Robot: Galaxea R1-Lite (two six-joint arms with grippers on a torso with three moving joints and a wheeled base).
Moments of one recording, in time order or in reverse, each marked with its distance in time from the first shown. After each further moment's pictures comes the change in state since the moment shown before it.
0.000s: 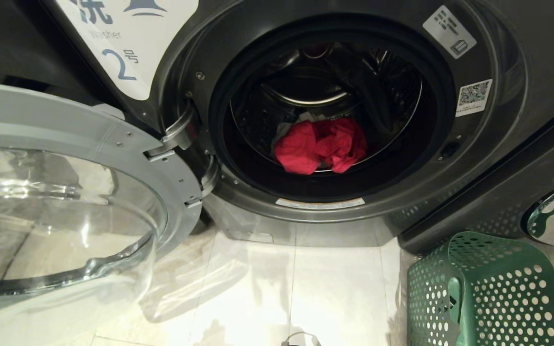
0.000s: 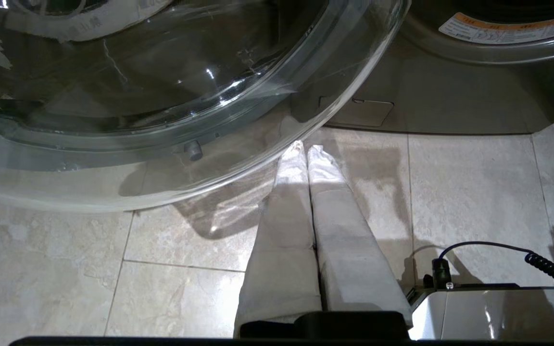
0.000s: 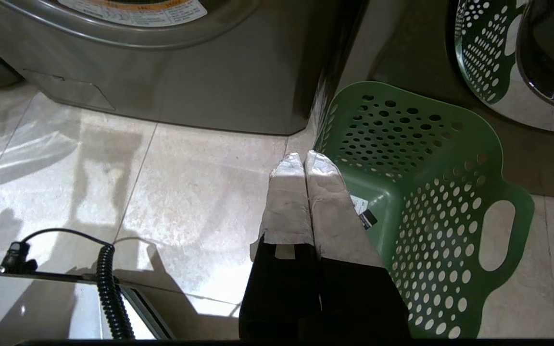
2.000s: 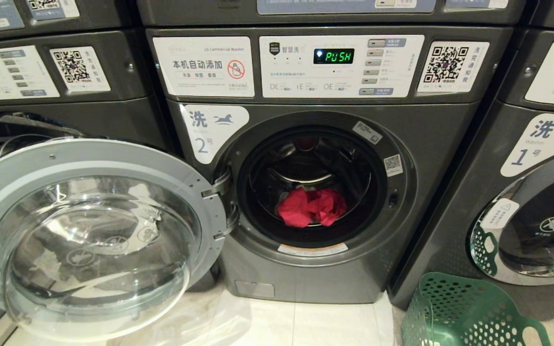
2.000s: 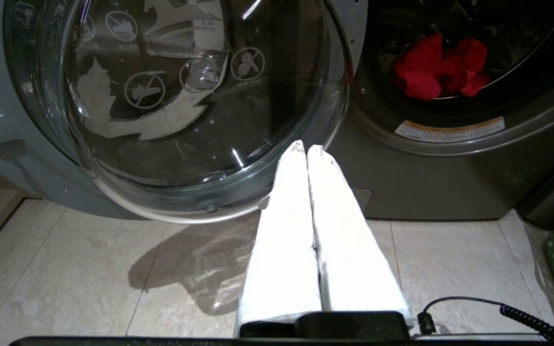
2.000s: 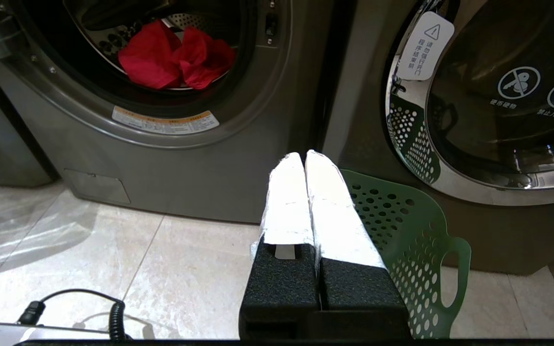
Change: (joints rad) left arm 0.000 0.000 0.000 0.000 0.001 -0.006; right arm 0.000 0.002 0.000 0.000 -0.001 0.001
